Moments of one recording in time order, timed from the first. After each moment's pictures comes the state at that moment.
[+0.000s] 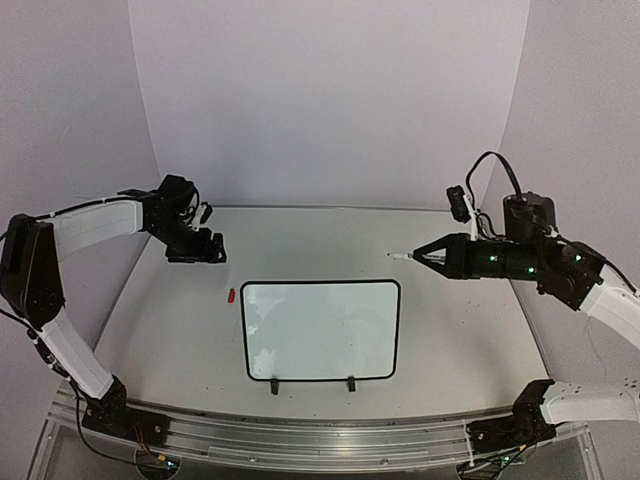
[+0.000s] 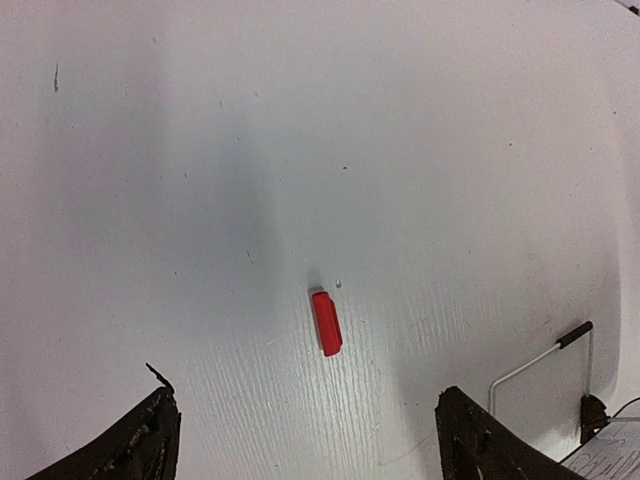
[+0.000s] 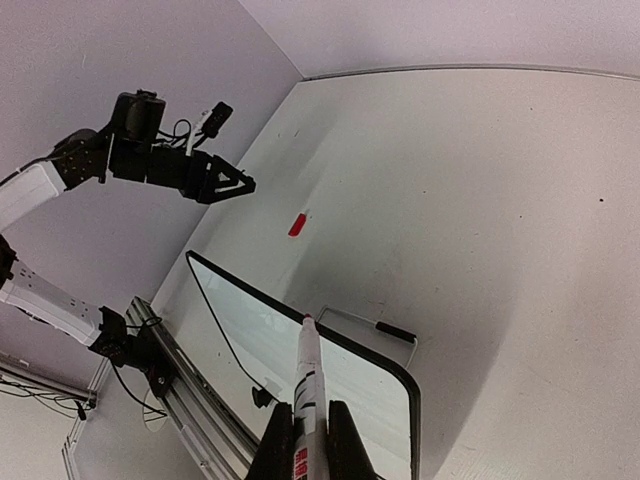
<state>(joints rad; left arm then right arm) -0.35 1.62 1.24 -0.67 0.12 -0.22 0.66 0.95 0.95 -0.41 -0.29 0.51</state>
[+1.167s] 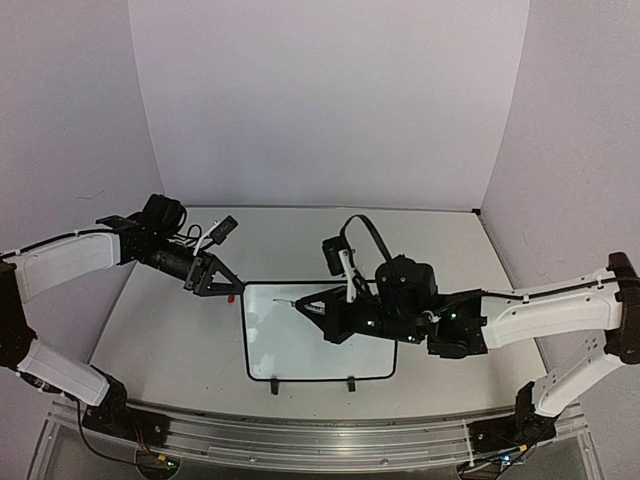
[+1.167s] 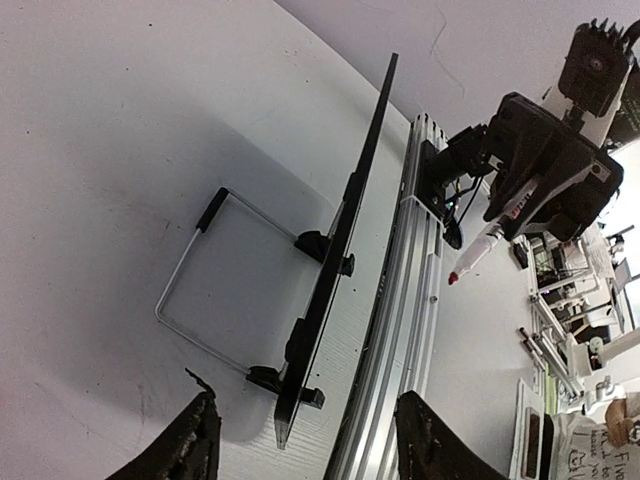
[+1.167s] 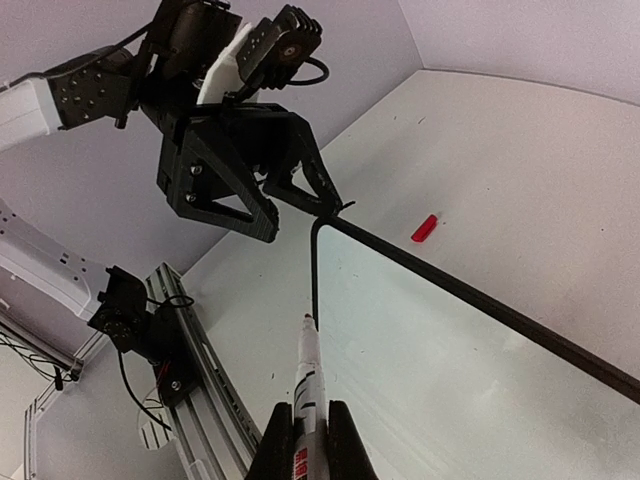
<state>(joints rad) -0.41 1.34 0.97 -0.56 0.99 0.16 1.22 1.44 0.91 0.25 0.10 0.52</state>
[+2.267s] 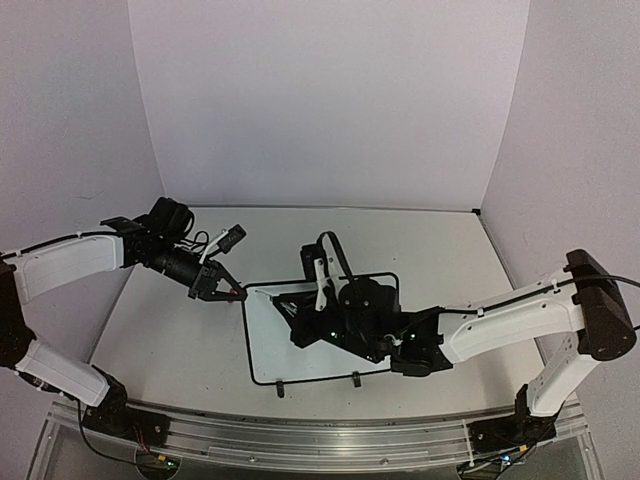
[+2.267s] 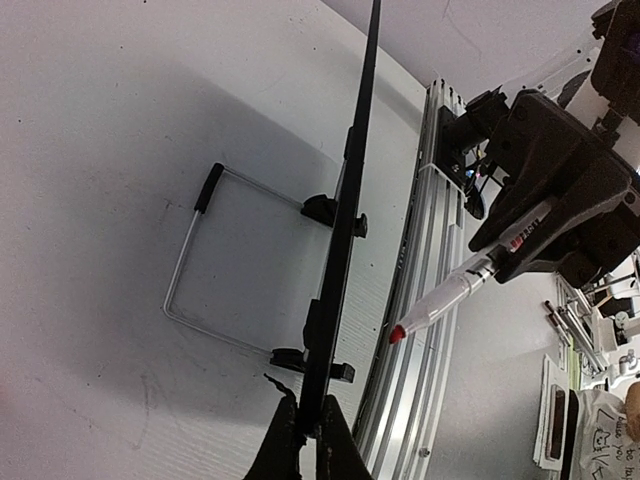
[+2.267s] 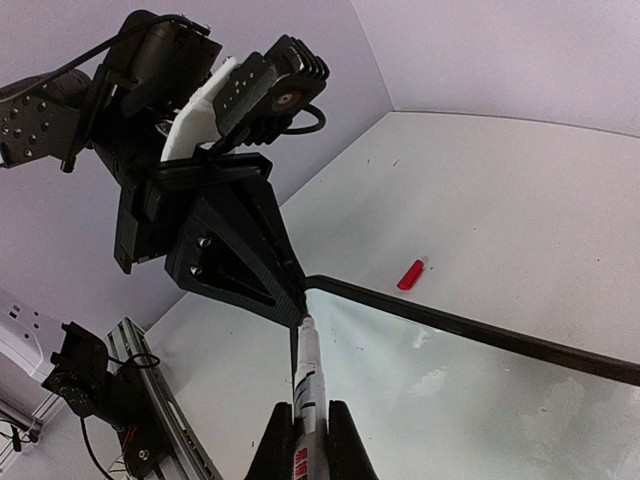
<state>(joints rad) -0.48 1.35 0.97 -0.59 0.89 0.21 1.30 1.67 0.99 0.47 0.36 0.50</state>
